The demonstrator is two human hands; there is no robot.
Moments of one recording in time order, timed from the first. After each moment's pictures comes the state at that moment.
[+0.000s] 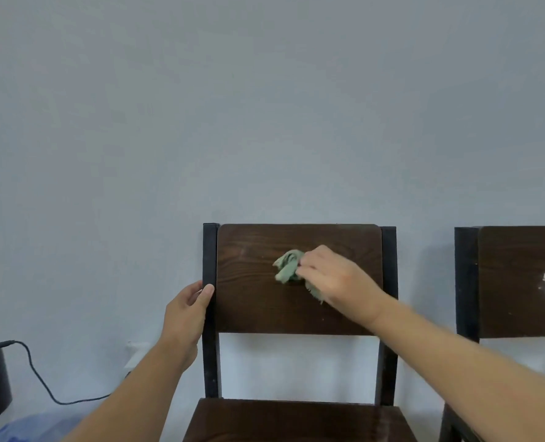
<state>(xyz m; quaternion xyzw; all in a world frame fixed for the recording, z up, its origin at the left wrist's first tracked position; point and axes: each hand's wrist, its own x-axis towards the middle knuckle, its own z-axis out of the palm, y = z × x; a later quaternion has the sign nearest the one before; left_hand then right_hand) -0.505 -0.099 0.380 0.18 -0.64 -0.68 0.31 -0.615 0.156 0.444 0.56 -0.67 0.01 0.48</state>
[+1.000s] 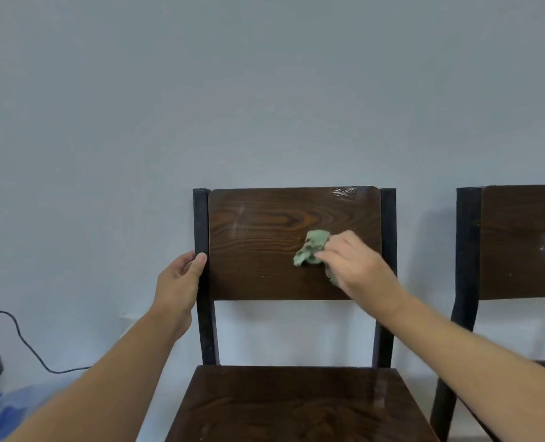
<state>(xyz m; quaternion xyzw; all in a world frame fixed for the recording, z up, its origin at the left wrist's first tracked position) -0.509 -0.105 0.370 0.17 -0.65 -0.67 0.31 -0.609 0.185 0.395 0.50 -0.70 0.06 0.50</state>
